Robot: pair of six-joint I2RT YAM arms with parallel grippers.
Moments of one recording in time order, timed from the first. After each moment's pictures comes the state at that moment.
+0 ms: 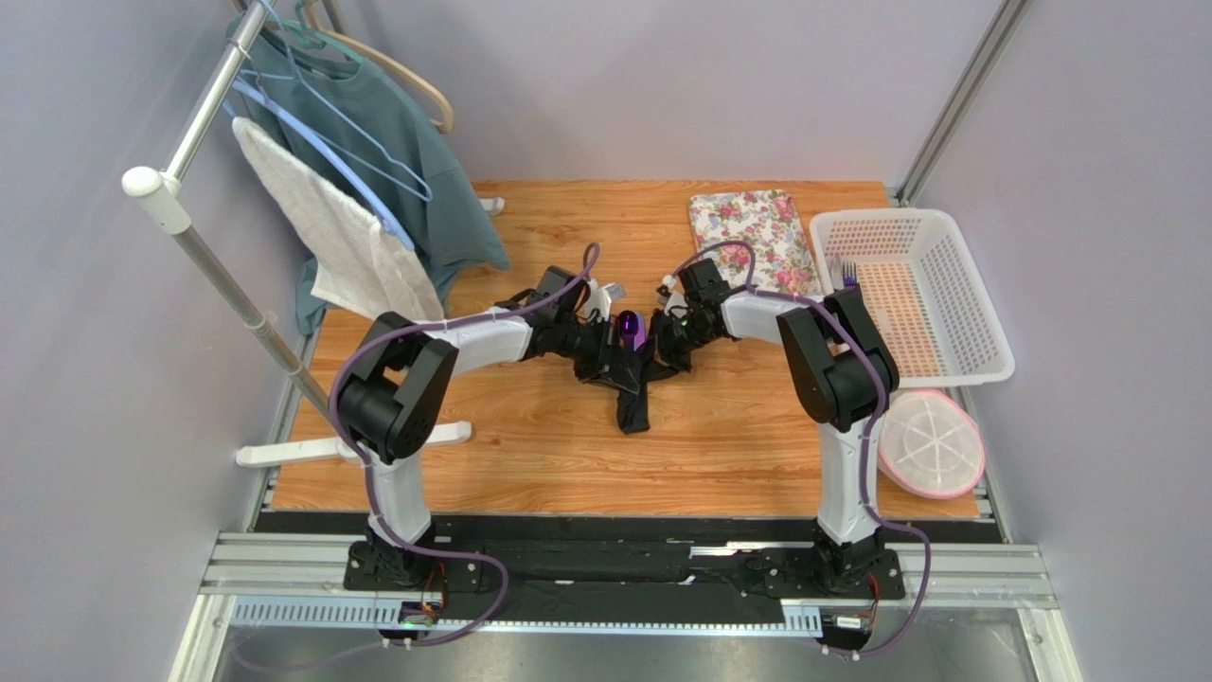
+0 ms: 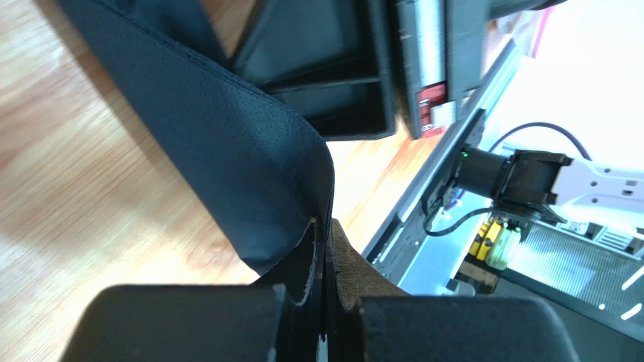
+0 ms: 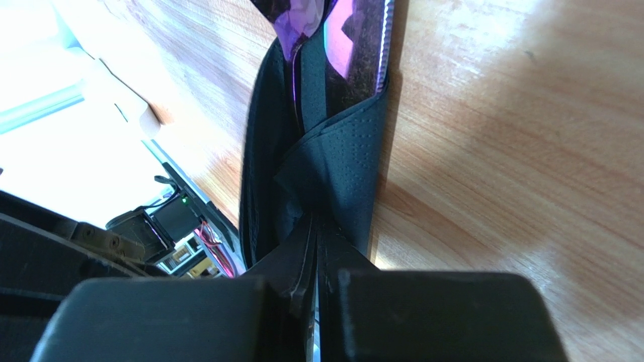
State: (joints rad) left arm -0.56 1.87 1.11 -0.17 0.75 -0.56; right arm 0.42 2.08 1.27 -0.34 -0.72 0.62
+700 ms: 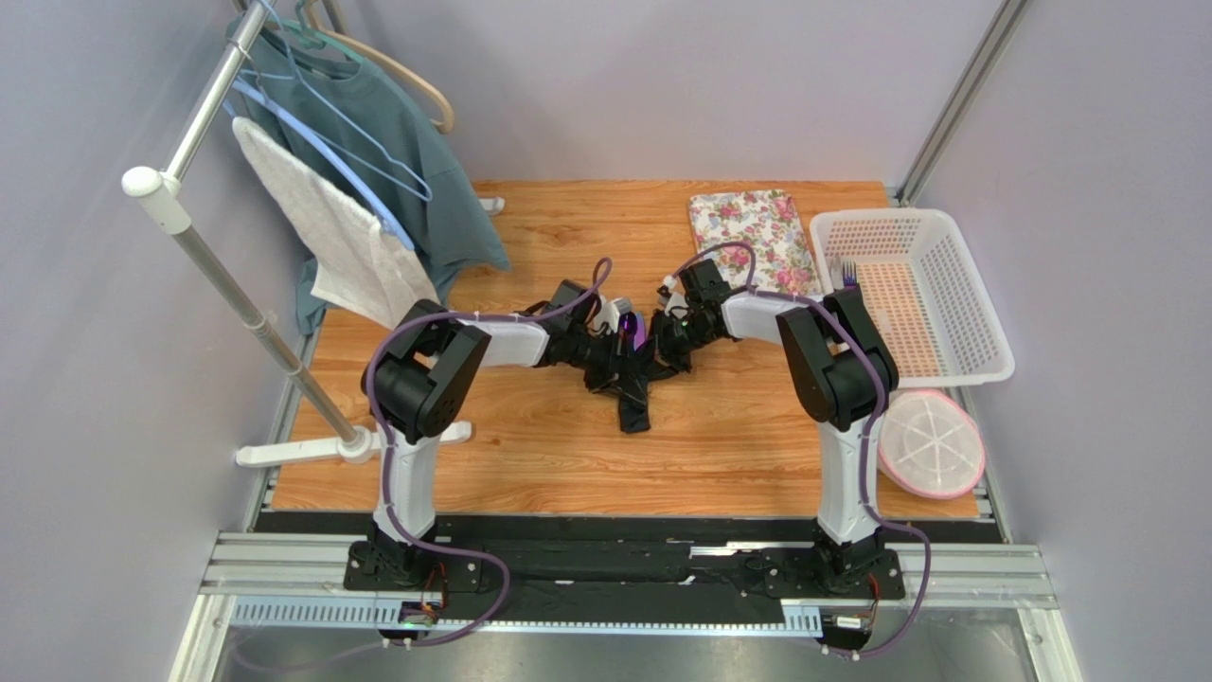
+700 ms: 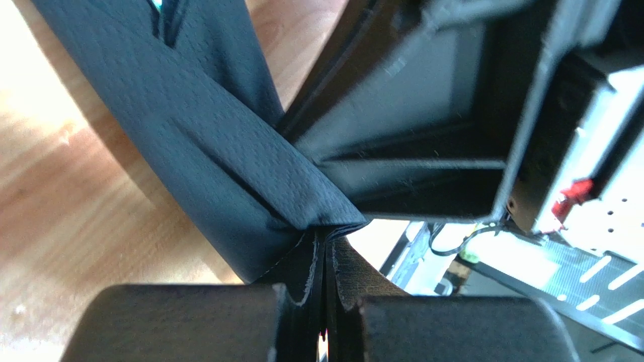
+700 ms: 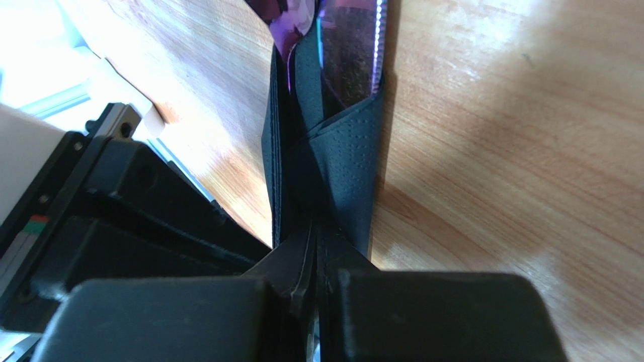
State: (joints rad) left arm -0.59 2.02 1.12 -0.04 0.77 -0.63; right arm 0.42 2.09 1.26 -0.33 -0.74 0.63
